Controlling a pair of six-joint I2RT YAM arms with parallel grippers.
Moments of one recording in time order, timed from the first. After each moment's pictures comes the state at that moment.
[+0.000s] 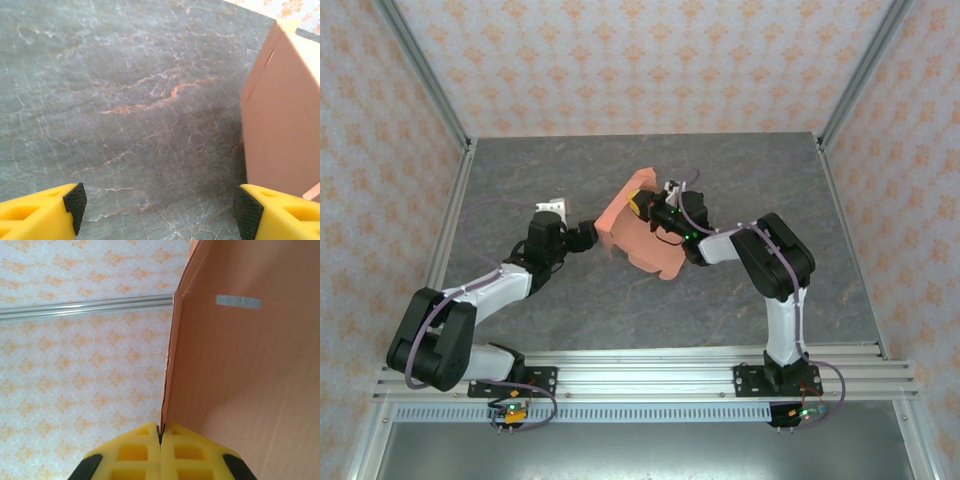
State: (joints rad) left arm -0.29 1.34 0.56 0.23 0.00 -0.46; right arm 0.55 2.03 0.98 1.00 -0.43 1.59
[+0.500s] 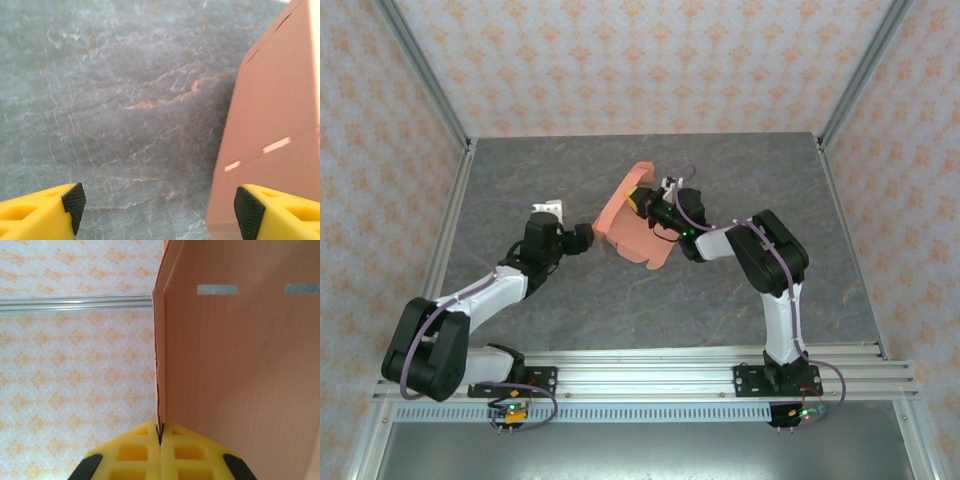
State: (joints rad) left arm -0.27 1.27 0.56 0.14 -0.05 -0.38; right arm 0.54 2.08 1.04 1.00 -0.44 1.54
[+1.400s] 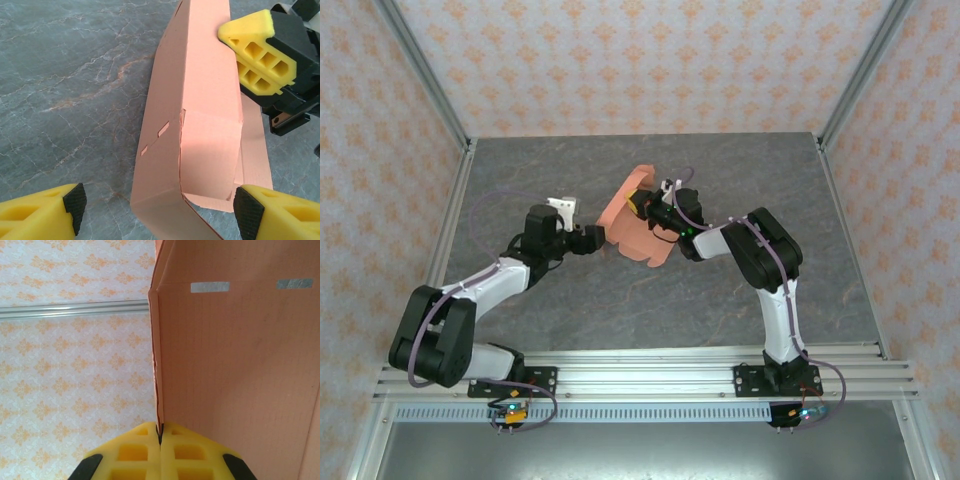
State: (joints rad) left arm -0.25 1.37 0.63 0.15 0.26 -0.29; right arm 0.53 2.13 1.07 0.97 -0.44 1.53
